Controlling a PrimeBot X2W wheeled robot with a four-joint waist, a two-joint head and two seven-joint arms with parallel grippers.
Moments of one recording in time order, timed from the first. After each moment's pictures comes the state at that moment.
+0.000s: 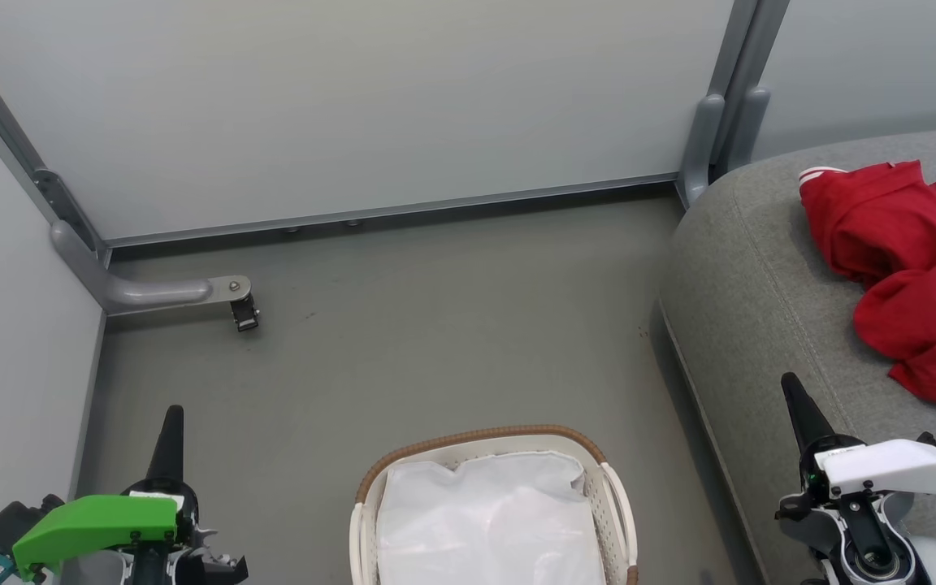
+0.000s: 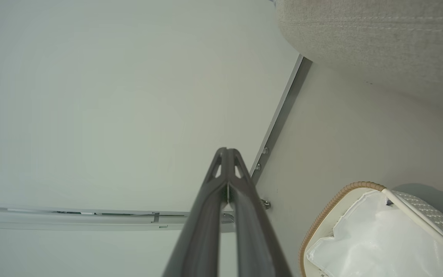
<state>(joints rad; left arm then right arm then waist) -0.08 0.04 0.09 0.29 -1.37 -0.11 0.05 -0.13 -0.05 -0.08 0.30 1.36 0.13 0.05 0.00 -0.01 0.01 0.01</state>
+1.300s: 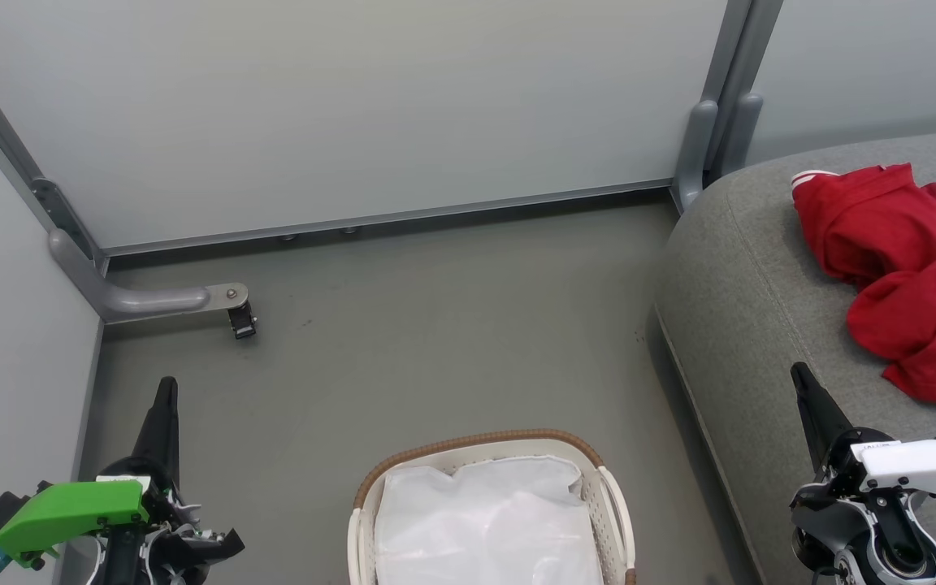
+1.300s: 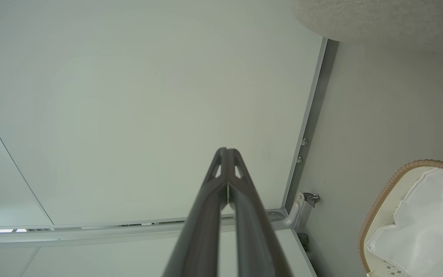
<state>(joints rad) -0.11 0.05 0.11 0.25 -1.61 -0.13 0.11 -0.12 -0.05 -0.12 0.25 1.61 0.13 0.12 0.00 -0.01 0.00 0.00</state>
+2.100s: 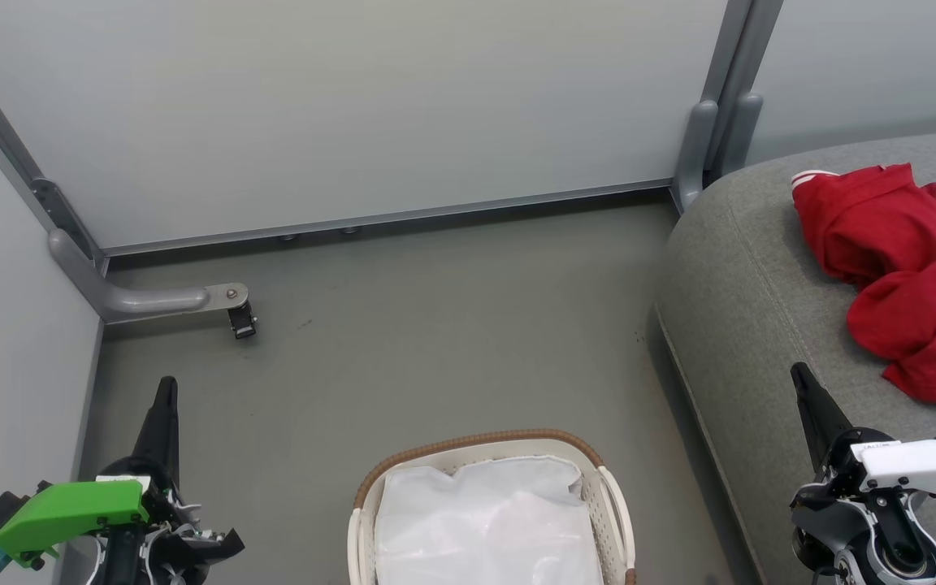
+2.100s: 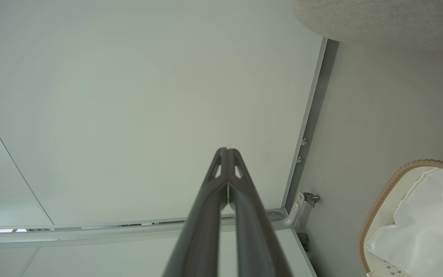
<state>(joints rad) -0.11 0.05 0.12 0.25 -1.61 -0.13 0.11 -0.12 -0.05 -0.12 0.25 1.61 0.13 0.12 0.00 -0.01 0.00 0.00</state>
